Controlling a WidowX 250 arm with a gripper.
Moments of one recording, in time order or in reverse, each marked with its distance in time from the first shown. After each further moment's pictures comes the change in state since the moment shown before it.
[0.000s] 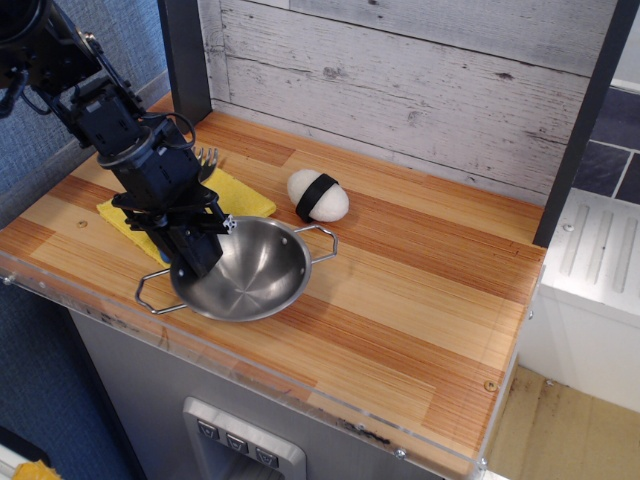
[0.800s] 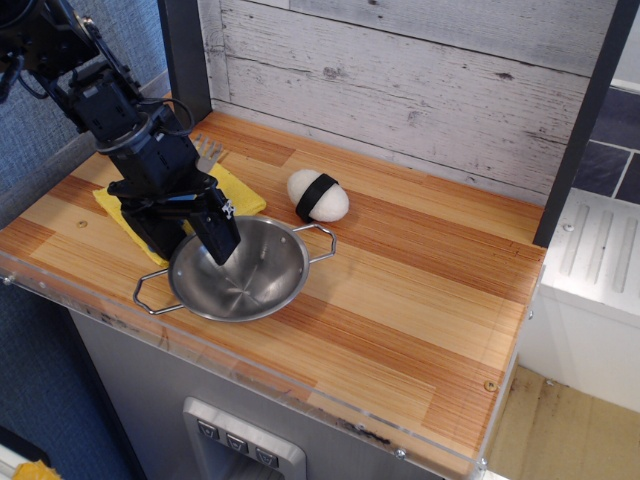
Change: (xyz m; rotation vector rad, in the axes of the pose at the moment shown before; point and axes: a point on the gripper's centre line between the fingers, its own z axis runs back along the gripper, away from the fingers) arm 0.007 0.005 0.007 0.027 -0.016 0.030
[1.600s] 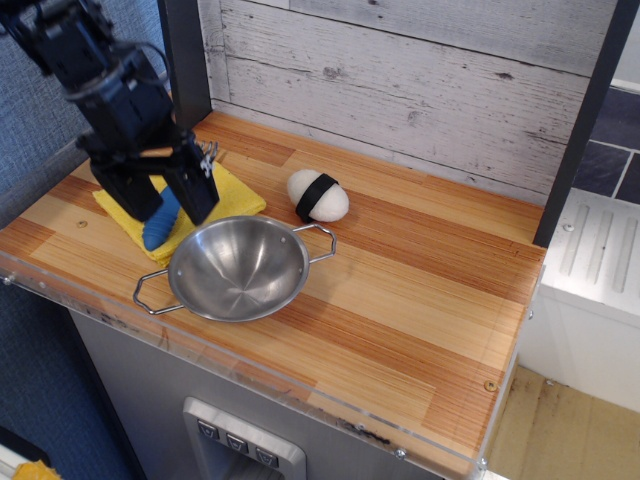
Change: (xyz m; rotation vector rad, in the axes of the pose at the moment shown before) arm 0.001 -0.002 0.038 0.052 -0.029 -0.002
